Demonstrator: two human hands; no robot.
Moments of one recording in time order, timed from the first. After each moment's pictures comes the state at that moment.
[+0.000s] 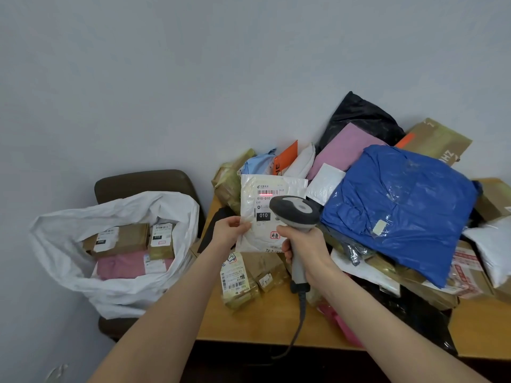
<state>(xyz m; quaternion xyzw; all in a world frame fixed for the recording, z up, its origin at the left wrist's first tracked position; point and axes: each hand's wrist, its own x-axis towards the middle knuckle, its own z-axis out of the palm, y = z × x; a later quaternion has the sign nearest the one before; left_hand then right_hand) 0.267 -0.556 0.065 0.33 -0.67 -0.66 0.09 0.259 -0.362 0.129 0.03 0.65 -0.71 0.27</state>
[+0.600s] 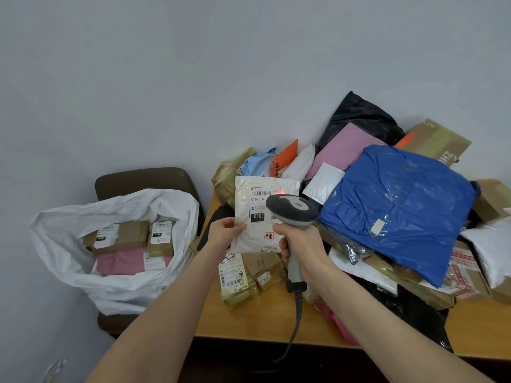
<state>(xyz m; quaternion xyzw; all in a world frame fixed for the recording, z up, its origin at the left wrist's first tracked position) 0.273 -0.563 0.054 0.36 -0.67 -0.64 0.10 0.263 -0.364 0.133 0.03 0.65 -0.70 0.28</state>
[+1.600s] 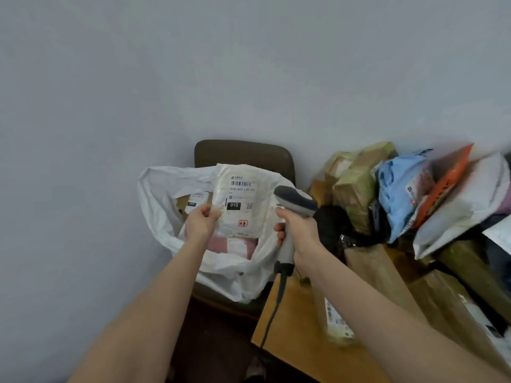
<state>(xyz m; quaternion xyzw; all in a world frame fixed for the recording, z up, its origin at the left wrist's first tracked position) 0.398 -0.841 0.028 0.55 -0.68 -0.41 0.25 0.284 -0.645 0.094 0.02 0.57 -0.69 0.44</state>
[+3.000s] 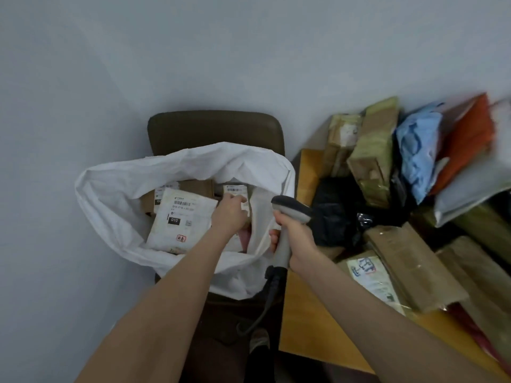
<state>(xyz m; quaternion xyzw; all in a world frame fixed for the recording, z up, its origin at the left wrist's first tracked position) 0.322 -0.936 -0.063 0.33 -0.91 -0.24 -0.07 0.298 -0.768 0.012 0.23 0.56 -0.67 0.43</state>
